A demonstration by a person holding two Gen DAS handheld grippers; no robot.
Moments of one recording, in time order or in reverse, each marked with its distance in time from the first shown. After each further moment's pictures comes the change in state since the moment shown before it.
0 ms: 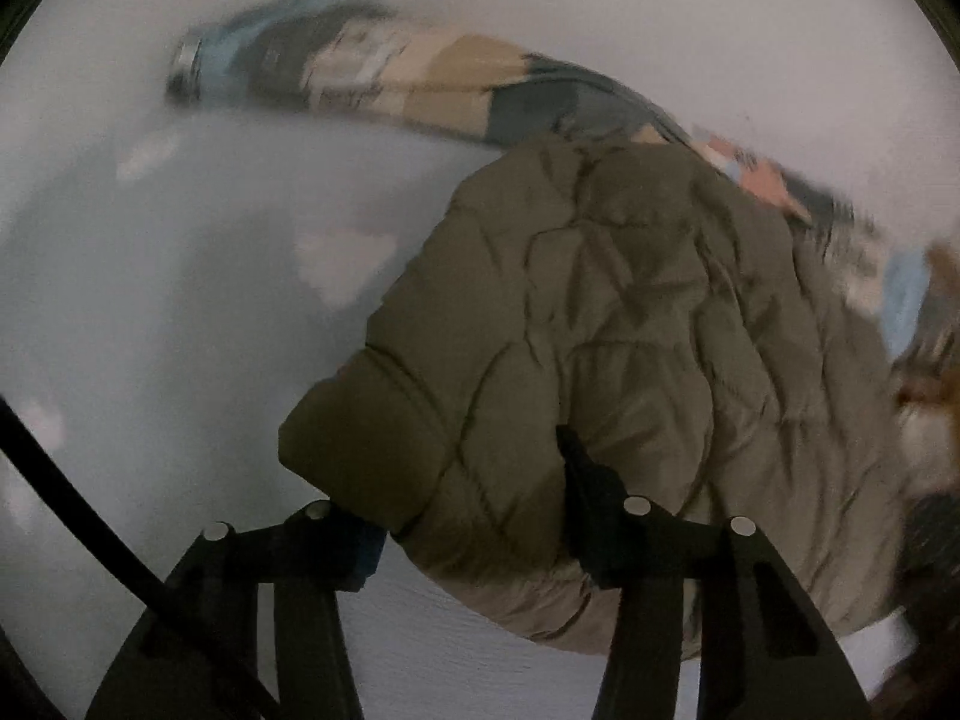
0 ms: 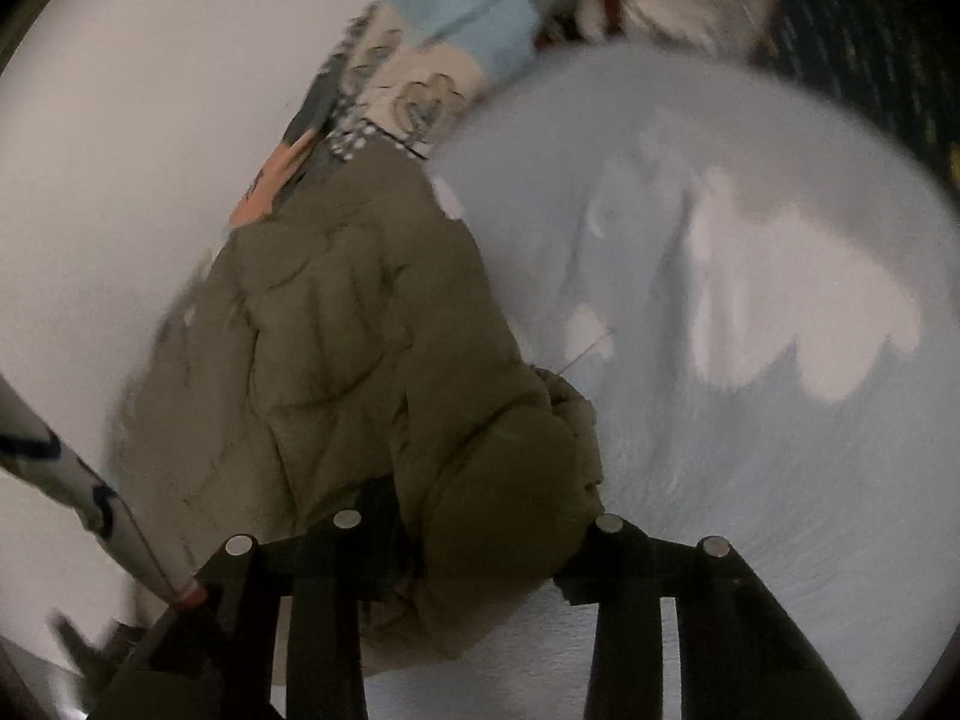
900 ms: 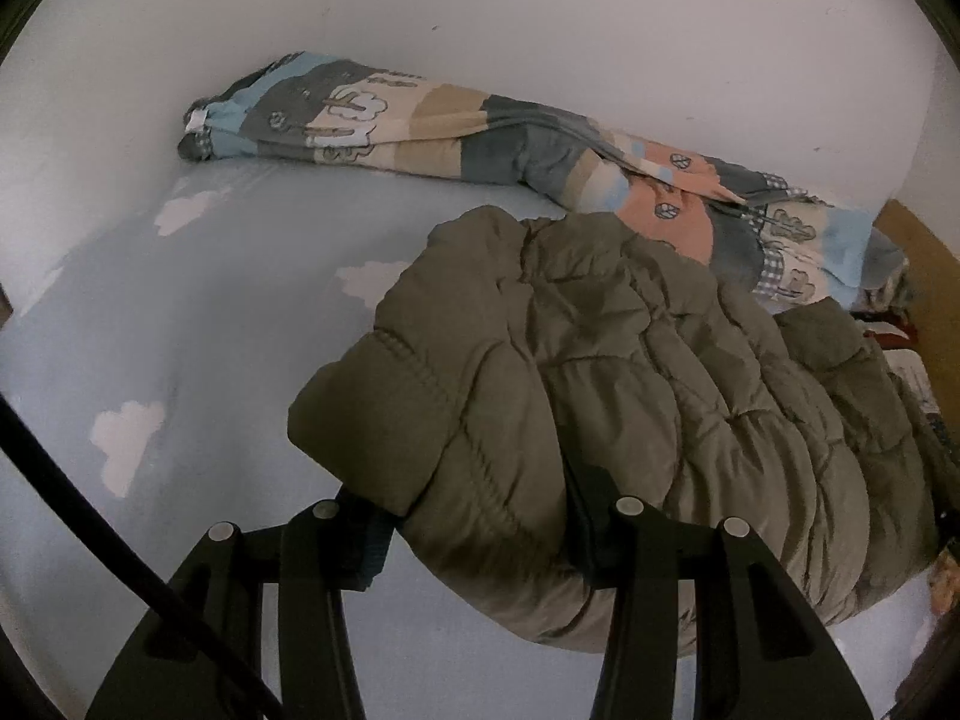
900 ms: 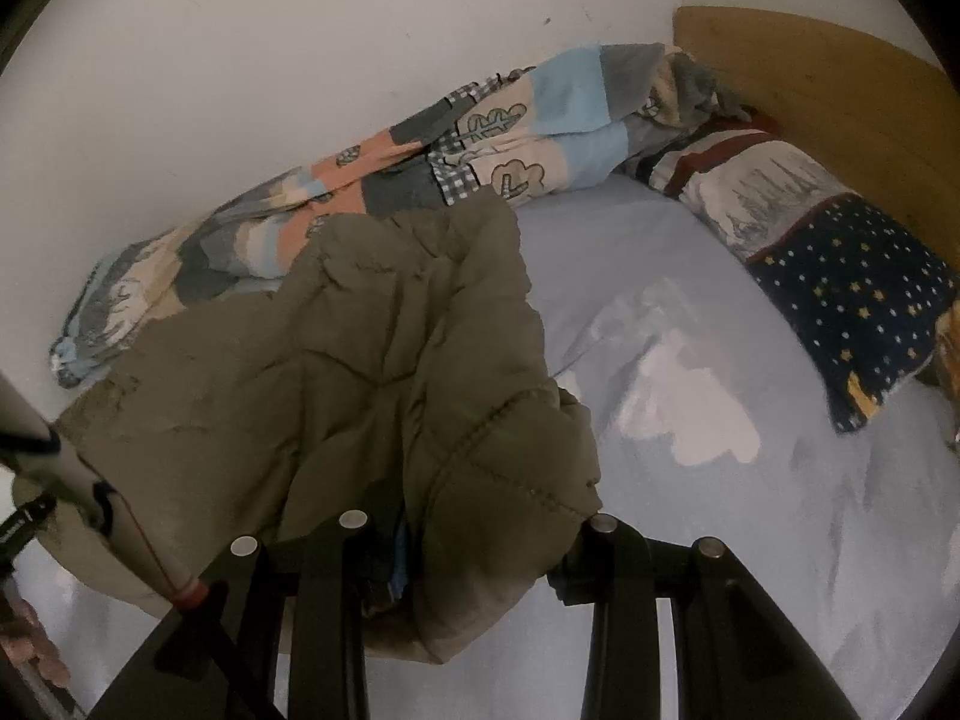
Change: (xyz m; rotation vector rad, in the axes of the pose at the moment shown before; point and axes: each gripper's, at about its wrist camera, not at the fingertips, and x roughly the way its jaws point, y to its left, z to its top) left arm -0.131 0.020 -0.044 0.047 -0.039 -0.059; right arm -0.128 0.051 -0.036 -0.368 -0.092 -0.105
